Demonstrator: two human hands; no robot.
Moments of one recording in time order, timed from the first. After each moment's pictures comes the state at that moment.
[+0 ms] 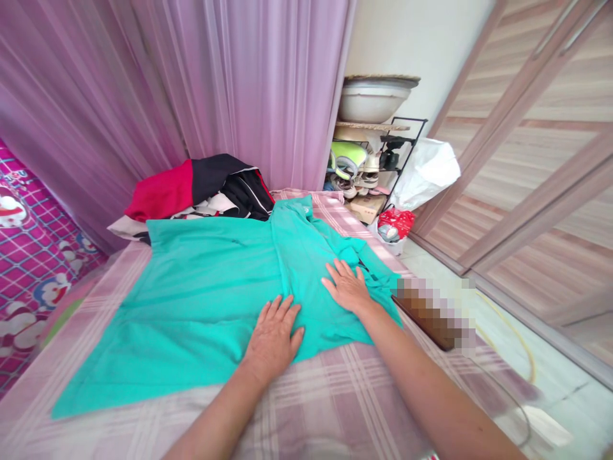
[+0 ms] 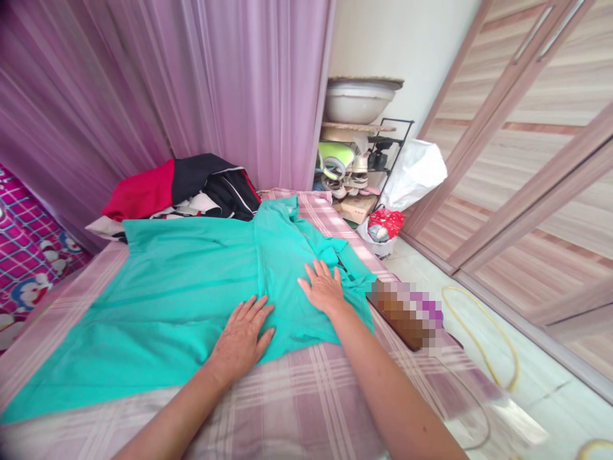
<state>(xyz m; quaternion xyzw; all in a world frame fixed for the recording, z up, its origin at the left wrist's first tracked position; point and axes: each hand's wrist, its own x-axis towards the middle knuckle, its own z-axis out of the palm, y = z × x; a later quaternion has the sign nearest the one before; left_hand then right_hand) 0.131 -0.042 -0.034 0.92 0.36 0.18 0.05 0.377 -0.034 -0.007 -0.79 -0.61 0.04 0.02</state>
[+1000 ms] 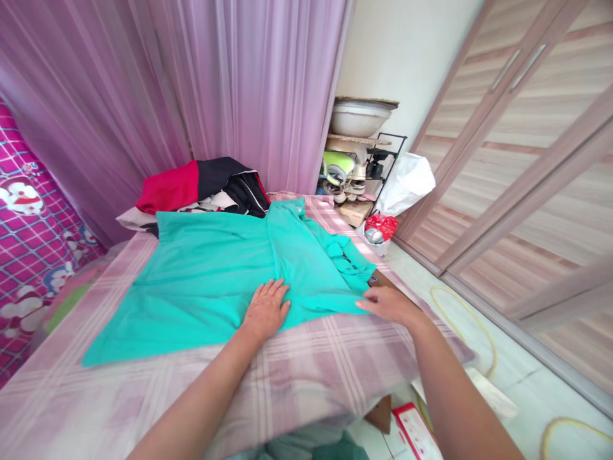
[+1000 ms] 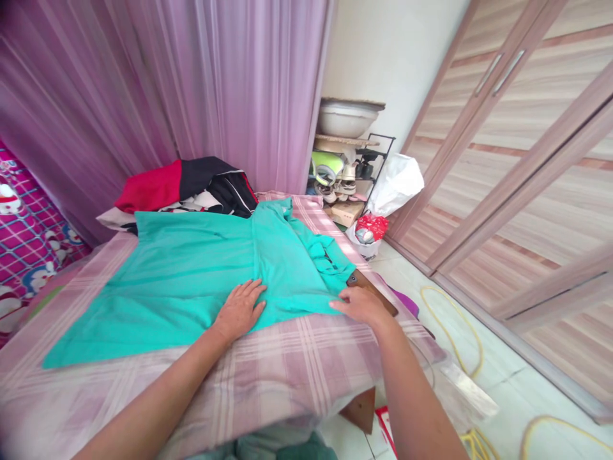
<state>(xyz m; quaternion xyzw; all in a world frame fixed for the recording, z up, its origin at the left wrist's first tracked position) 0.133 -0.040 -0.018 0.90 0.39 0.15 0.09 0.441 -0.165 0.038 -0.80 -0.58 0.12 0.10</state>
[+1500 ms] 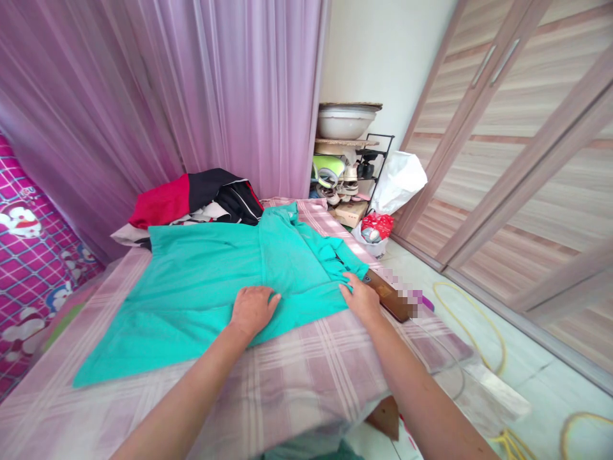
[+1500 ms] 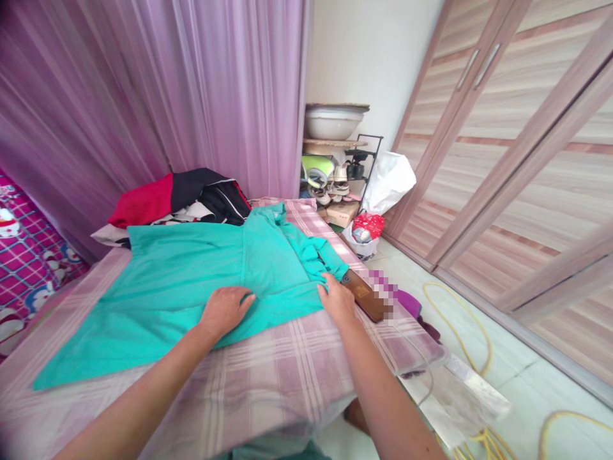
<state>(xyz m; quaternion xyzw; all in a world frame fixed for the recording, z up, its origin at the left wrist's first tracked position) 0.138 -0.034 0.032 0.89 0.45 0.05 0.02 0.410 -0.127 -0.008 -0.85 -0.49 -0.01 0.18</state>
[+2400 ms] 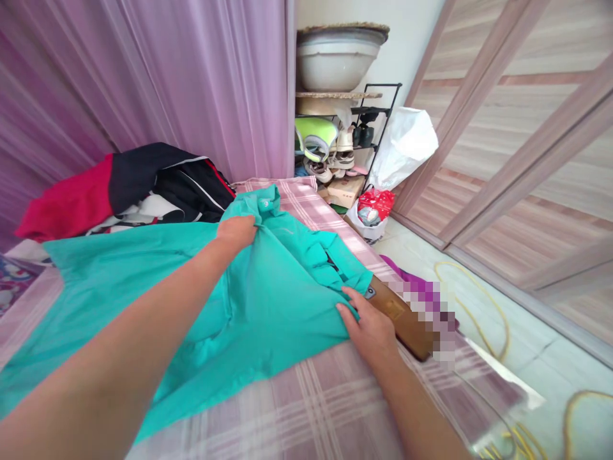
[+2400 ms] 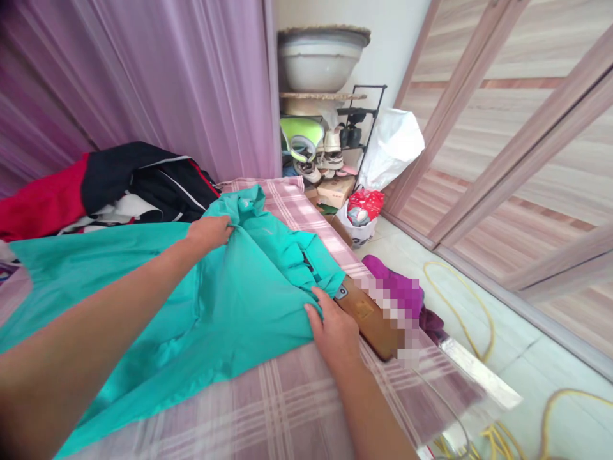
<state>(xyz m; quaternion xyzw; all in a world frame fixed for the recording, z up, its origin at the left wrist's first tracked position) 0.275 0.164 0.080 0.87 0.49 -0.04 -0.05 0.432 -0.135 -0.031 -0.82 -0.50 -0.02 0.28</state>
